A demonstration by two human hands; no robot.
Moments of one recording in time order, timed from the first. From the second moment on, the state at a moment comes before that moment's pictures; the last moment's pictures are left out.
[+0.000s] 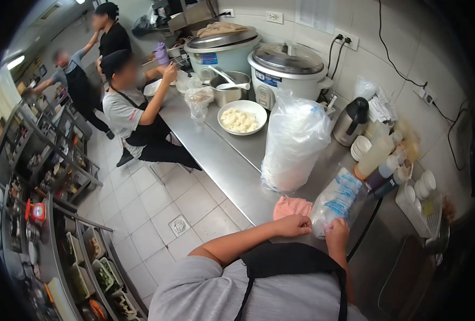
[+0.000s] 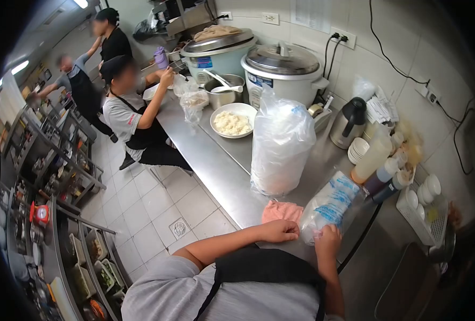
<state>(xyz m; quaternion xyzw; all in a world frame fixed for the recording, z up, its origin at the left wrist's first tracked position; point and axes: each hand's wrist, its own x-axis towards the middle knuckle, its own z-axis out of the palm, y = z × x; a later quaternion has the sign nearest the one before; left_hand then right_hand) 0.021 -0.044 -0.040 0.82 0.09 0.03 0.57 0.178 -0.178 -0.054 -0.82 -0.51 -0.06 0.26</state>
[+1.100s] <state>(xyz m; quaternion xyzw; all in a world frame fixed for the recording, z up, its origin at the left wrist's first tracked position) -0.045 0.024 -0.016 0.43 0.40 0.45 0.67 0.127 -0.112 -0.053 -0.52 -0.47 0.47 0.53</state>
